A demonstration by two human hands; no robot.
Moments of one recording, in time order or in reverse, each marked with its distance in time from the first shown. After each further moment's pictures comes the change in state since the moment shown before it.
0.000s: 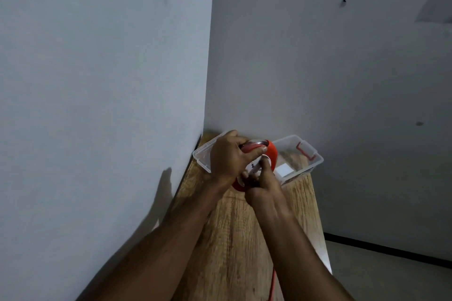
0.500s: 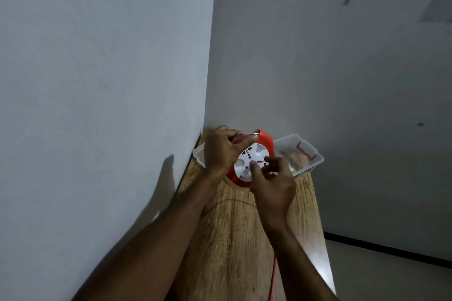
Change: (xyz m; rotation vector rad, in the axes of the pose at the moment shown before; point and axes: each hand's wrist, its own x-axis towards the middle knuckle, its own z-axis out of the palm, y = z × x) left_hand 0.013 -0.007 -0.009 -0.102 0.037 -0.187; right_hand -0.033 0.002 -0.035 -0.916 0.004 -1.102
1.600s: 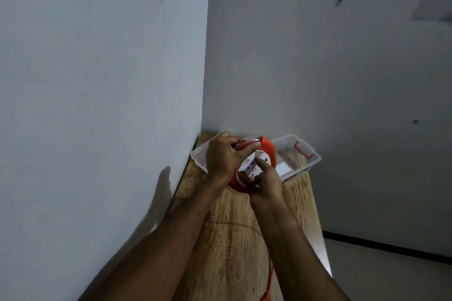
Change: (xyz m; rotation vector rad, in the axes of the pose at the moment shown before) left_hand -0.011 0.001 0.011 0.037 -0.008 0.074; right_hand 0.026 -0.006 0.011 0.844 -0.099 0.916
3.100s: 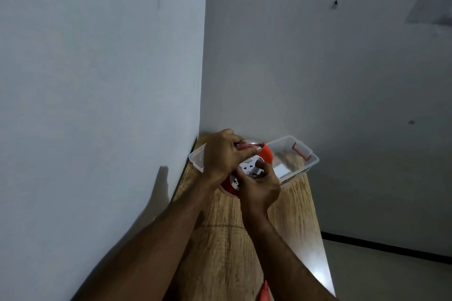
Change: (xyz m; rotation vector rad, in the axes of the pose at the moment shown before) left_hand 0.016 0.003 -0.008 0.145 -0.107 0.136; right_hand 0.006 0.039 -0.002 -0.662 0.186 -0.883
